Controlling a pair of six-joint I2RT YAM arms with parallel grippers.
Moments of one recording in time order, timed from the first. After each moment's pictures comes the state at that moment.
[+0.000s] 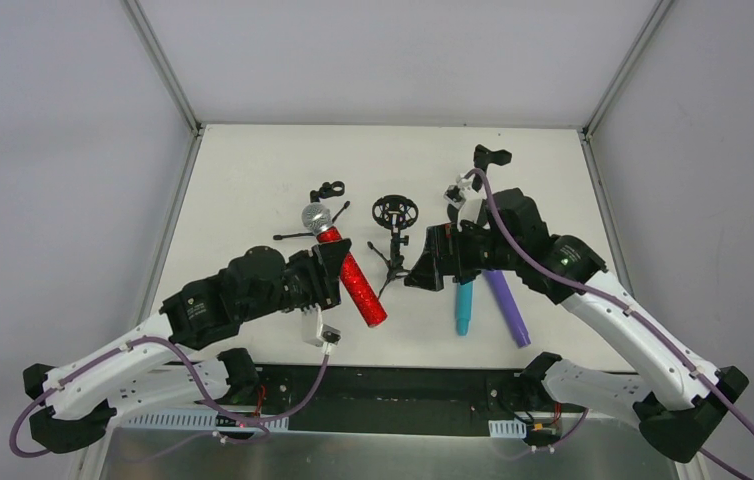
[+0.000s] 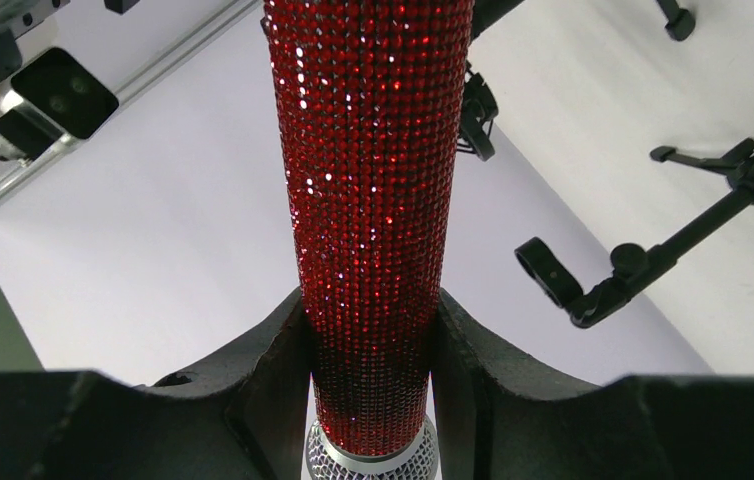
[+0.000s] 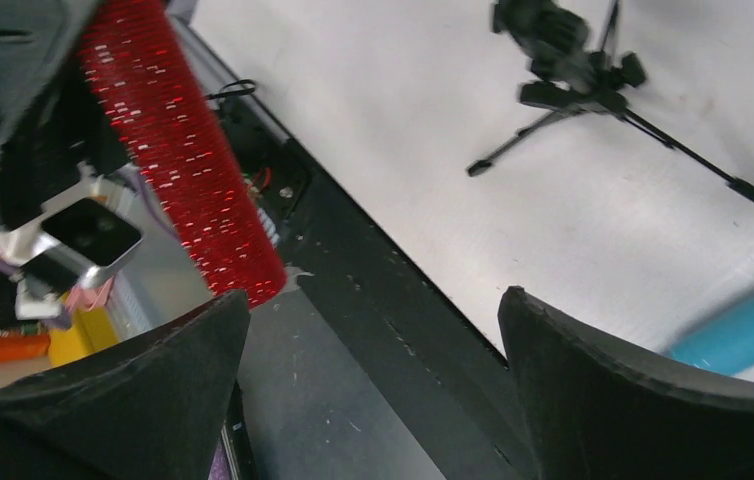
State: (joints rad) left arm -1.03 0.69 0.86 -0.57 -0.08 1.99; right arm 0.74 1.02 1.11 -0.76 -0.36 0.50
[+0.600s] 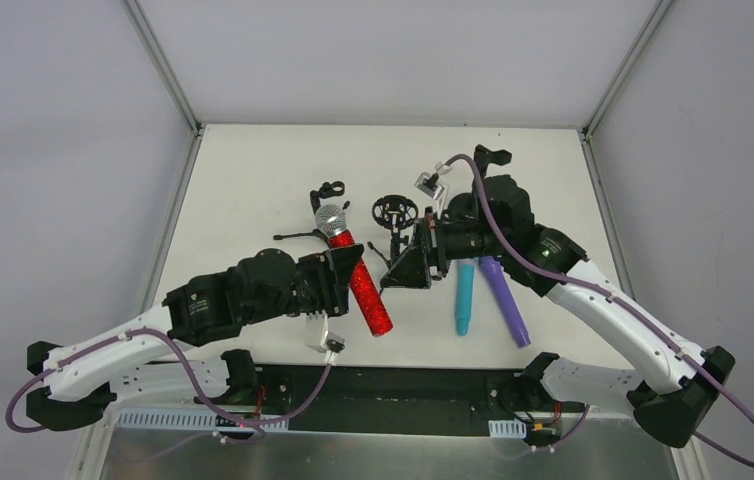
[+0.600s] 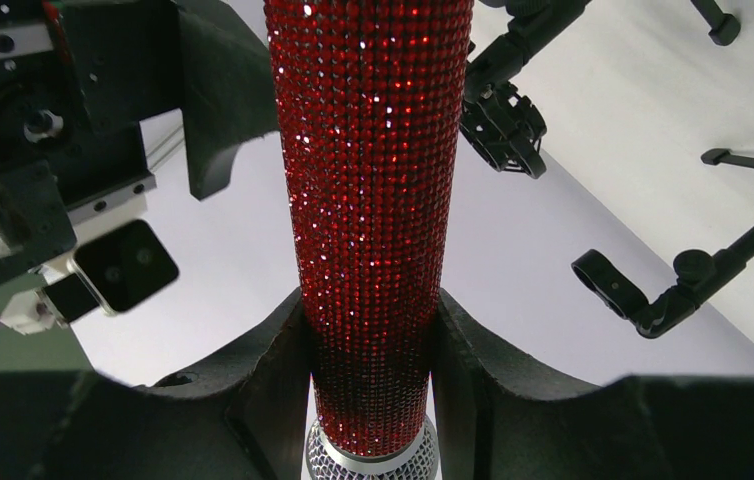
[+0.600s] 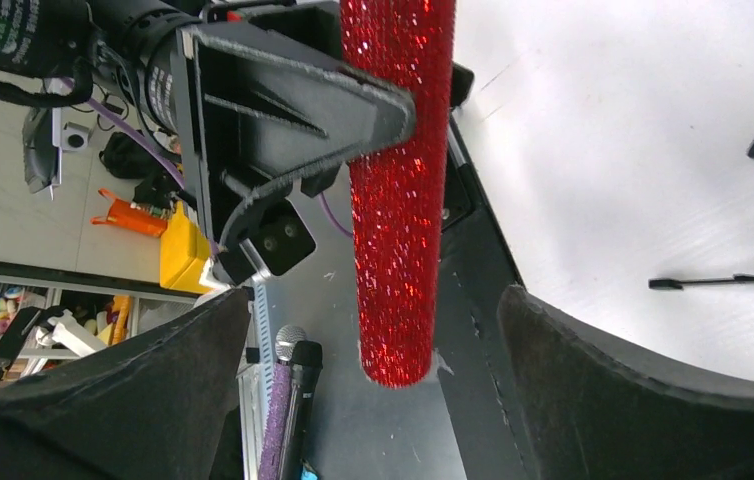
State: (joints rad) left arm -1.16 0.77 0.97 -0.64 -0.15 2.04; right arm 0.77 1.09 1.14 -0.43 -0.75 0.55
